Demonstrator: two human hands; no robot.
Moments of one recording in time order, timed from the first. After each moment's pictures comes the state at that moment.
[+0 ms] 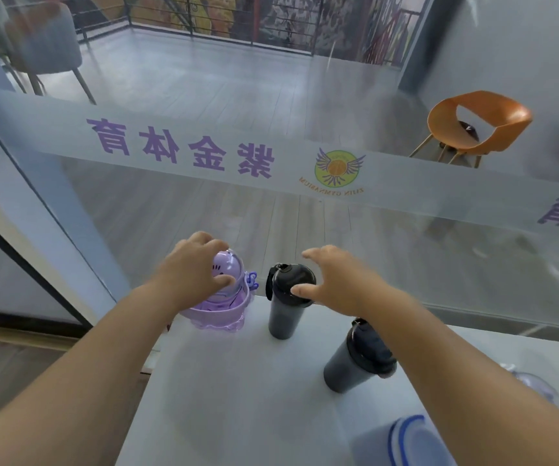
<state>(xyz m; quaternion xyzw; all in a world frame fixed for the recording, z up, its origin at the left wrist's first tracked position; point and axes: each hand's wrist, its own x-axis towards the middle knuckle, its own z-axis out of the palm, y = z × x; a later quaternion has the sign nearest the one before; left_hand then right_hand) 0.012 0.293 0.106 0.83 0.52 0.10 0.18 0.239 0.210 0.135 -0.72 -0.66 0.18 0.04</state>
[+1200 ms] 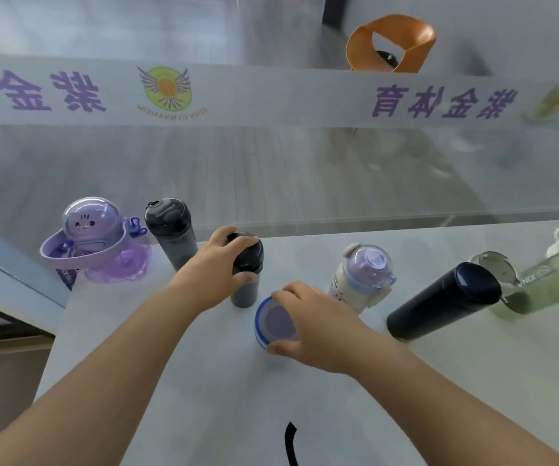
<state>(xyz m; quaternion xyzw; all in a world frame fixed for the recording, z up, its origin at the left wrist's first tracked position) 0.172 0.138 0.067 0.89 0.35 0.09 0.27 0.304 -0.022 0.096 -0.72 -0.66 0.21 0.03</state>
